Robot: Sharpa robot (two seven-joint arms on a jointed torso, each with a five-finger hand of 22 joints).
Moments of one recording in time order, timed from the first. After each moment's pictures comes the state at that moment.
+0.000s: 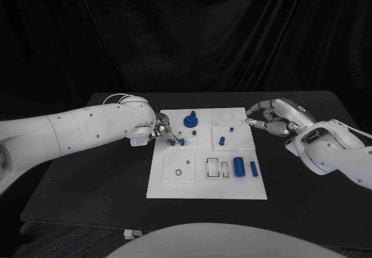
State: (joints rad) left arm 1.28 -0.63 -0.21 1.23 -1.00 0.22 -0.48; left_hand 0.98 -0.01 0.29 0.22 0.09 1.02 0.03 0.31 1.12 1.46 -0.03 1.57 1.31 1.47 -0.07 1.57 1.31 0.06 1.42 0.05 1.33 1.31; right arm 1.21 -0.95 -0.21 1.53 -1.31 -0.65 0.15; right_hand 1.39 0.02 0.00 0.27 0.37 0.81 0.09 0.36 0.19 1.47 -0.02 1.57 1.31 1.47 -0.08 1.49 1.31 0.05 1.46 0.03 1.43 1.31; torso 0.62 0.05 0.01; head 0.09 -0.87
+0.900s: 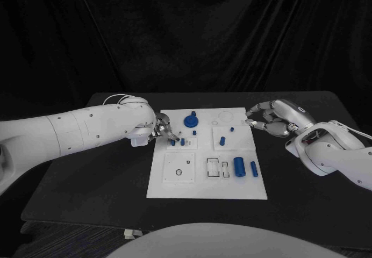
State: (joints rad) left arm 1.27 -0.63 -0.21 1.23 -1.00 0.20 -0.47; left_hand 1.05 0.04 0.27 0.22 0.15 1.00 0.03 0.32 1.16 1.46 -0.03 1.57 1.31 1.47 -0.07 1.57 1.31 0.06 1.42 0.05 1.33 1.31; right arm 1.21 -0.95 -0.21 1.53 -1.31 -0.64 0.15; right_hand 1.39 0.03 0.01 0.26 0.40 0.81 0.09 0.36 0.18 1.47 -0.02 1.58 1.31 1.47 -0.08 1.49 1.31 0.05 1.46 0.03 1.42 1.31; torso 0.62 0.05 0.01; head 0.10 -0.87
